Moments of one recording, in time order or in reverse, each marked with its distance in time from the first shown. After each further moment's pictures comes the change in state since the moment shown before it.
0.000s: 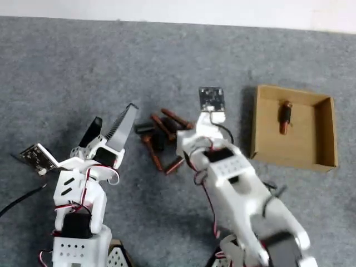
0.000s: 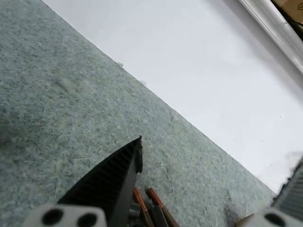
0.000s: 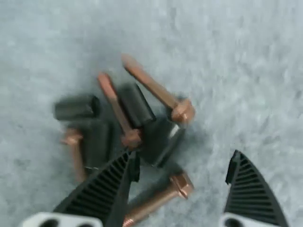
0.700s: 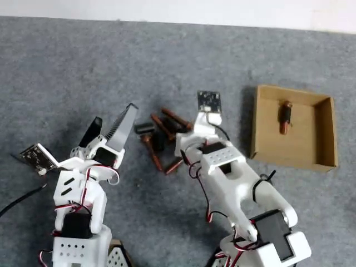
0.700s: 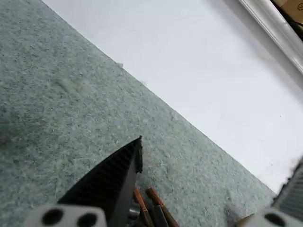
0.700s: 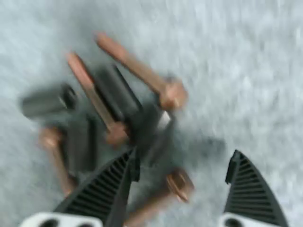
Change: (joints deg) left arm 0.0 0.0 0.0 0.0 0.0; right arm 0.0 8.4 -4.7 0.0 -4.0
